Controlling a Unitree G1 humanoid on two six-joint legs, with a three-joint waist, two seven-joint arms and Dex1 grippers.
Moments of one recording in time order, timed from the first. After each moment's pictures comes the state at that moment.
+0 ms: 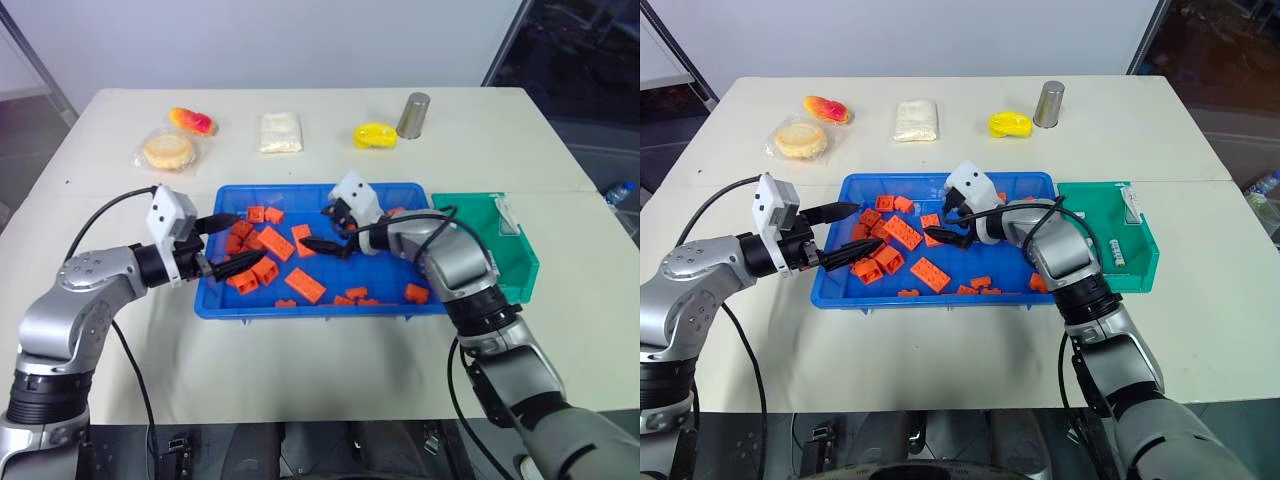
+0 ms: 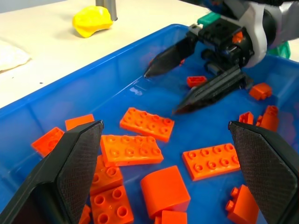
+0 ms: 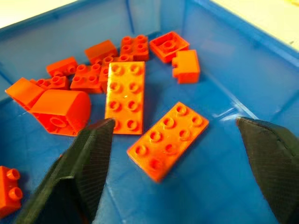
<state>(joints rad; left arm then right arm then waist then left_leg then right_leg) -0.28 0.71 0.17 -0.28 -0.60 0.60 -0.89 -0.78 -0.34 0.26 0.10 0.18 0.71 0.77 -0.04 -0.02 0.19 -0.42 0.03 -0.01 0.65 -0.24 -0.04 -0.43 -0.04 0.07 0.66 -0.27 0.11</state>
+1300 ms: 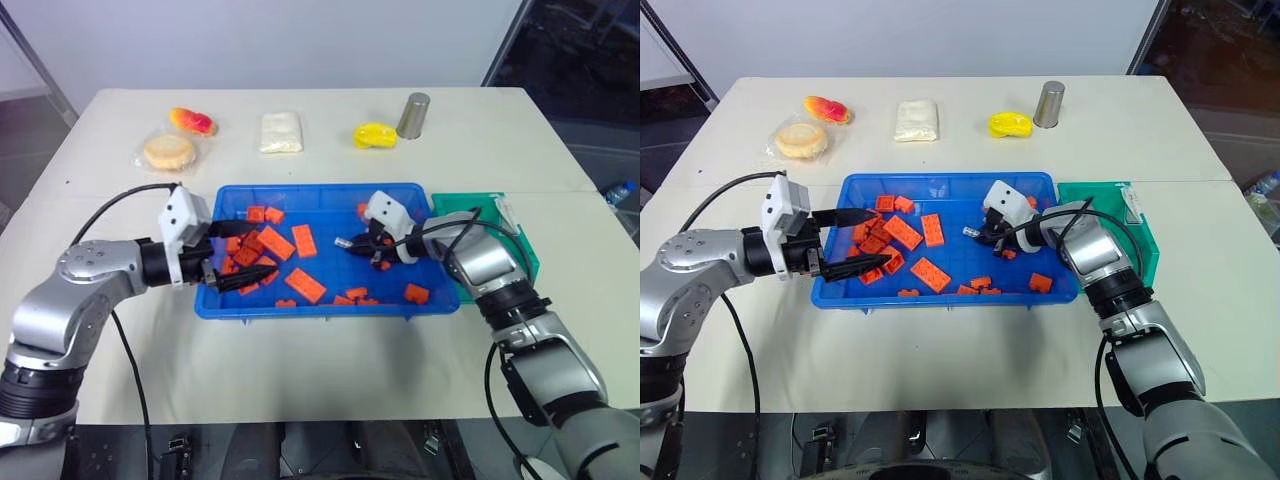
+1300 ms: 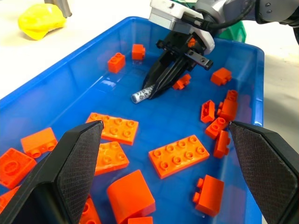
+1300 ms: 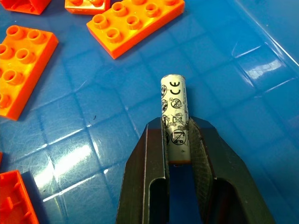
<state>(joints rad) -0.32 0.79 0.11 -0.33 -0.62 0.62 -0.98 -0.78 -0.49 0.32 0.32 0.08 0.53 0.99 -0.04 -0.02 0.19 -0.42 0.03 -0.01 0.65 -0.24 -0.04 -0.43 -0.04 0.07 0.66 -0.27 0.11</state>
